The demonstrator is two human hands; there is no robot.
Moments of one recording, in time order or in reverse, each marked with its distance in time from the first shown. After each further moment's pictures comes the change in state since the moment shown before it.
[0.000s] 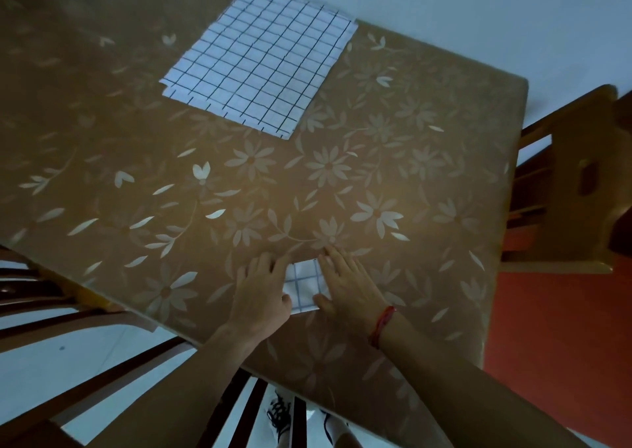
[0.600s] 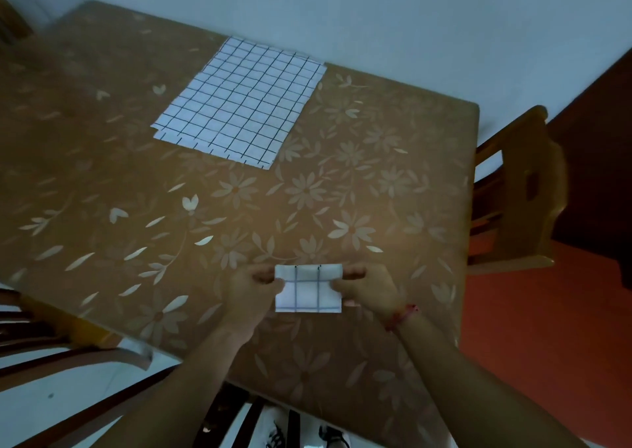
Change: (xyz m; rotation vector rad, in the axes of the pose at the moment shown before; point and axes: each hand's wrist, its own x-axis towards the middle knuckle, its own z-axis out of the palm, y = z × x) left_hand 0.015 0.042 -0.046 -0.937 0.082 -0.462; right_hand -0.028 0.034 -0.058 1.218 0.064 0.585
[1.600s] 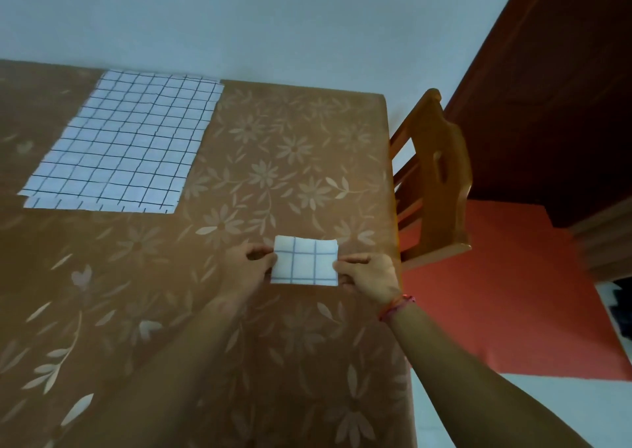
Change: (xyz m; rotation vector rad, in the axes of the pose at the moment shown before) left_hand 0.079 0.073 0.131 0.161 -0.197 0.066; right_hand 0.017 0.002 -0.118 0.367 0.402 0.143
